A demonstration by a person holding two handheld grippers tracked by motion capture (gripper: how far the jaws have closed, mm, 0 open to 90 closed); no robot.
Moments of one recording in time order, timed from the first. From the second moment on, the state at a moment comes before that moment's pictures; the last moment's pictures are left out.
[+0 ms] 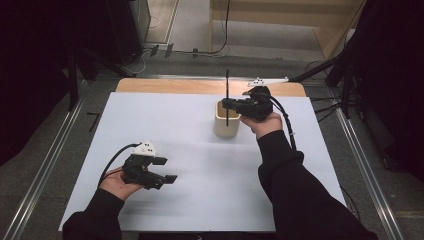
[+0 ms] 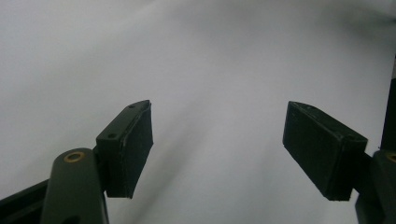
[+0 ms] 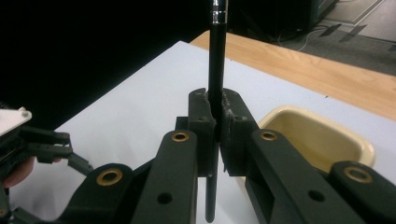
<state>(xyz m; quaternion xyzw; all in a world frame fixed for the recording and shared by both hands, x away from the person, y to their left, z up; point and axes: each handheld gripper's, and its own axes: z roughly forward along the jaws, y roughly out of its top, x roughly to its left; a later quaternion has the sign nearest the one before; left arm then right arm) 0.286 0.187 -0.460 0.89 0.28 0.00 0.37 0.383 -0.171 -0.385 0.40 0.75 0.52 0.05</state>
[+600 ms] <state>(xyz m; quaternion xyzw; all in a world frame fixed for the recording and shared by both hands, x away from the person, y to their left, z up) 0.286 0.186 -0.460 0.89 0.27 0.00 0.37 0.411 -0.177 -0.382 0.44 0.72 0.53 0.10</state>
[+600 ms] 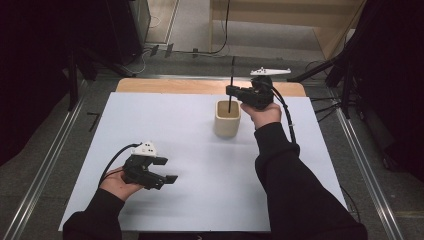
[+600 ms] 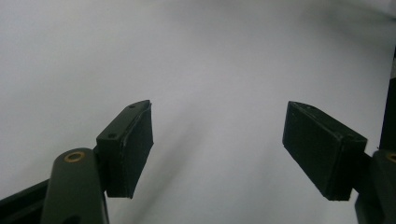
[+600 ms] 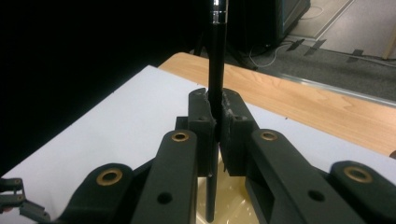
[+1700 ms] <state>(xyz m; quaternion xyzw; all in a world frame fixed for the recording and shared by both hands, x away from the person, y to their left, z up) 0.285 0.185 -0.460 0.89 0.26 0.00 0.37 0.424 -0.169 -0.417 0.45 0.73 0.50 0.10</state>
